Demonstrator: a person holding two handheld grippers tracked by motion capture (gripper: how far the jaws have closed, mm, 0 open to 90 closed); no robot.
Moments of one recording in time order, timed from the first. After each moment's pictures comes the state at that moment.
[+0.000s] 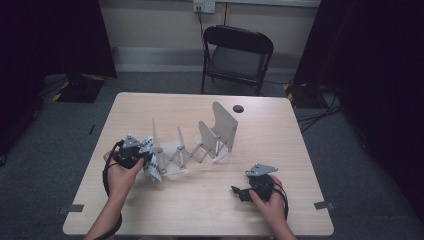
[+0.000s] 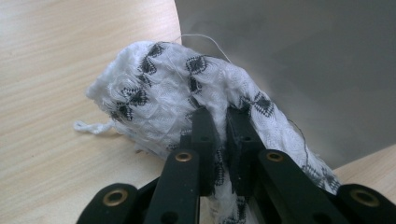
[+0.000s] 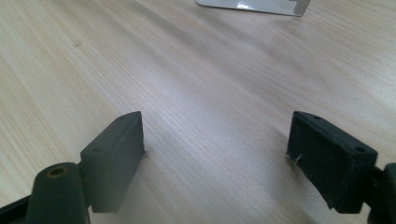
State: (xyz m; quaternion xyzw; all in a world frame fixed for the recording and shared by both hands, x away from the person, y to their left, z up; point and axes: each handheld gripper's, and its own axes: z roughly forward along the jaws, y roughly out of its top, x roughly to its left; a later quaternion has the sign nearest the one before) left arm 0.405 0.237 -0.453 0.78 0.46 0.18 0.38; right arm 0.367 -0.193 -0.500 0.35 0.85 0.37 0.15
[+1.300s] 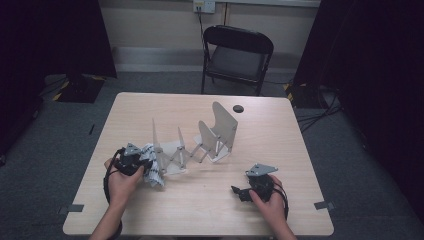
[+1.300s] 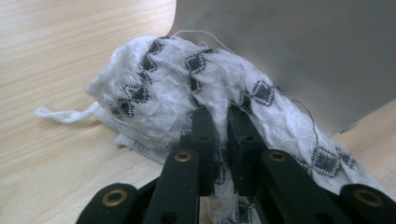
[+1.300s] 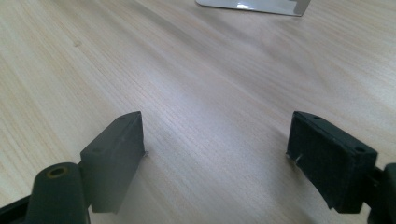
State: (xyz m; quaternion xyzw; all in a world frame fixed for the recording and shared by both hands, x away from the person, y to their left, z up) left arm 0.394 0.240 -0.470 0.79 0.47 0.17 0.37; right arm 0.367 -0.193 -0.500 0.35 0.85 0.37 0.15
